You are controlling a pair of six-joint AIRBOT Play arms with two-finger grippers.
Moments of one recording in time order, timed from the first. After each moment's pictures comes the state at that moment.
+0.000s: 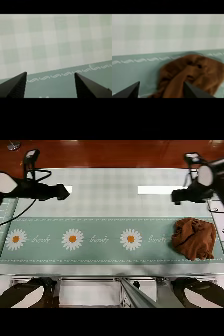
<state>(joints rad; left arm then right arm) -0.08 -1.09 1.08 1.25 -1.01 -1.45 0.16 -1.17 1.26 -1.89 1.42 1.85</state>
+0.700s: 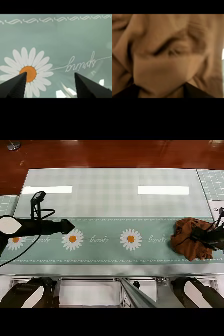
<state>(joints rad) -0.07 -0.84 0.60 1.07 -0.98 -1.40 -0.36 -0.97 0.63 -1.66 1.13 1.85</state>
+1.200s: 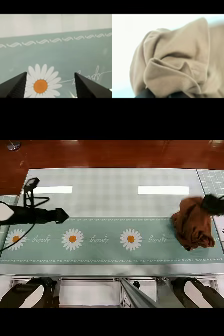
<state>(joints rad) -0.01 -0.90 0.81 1.16 -1.05 -1.40 -0.38 -0.95 1.05 -1.28 1.09 1.57</state>
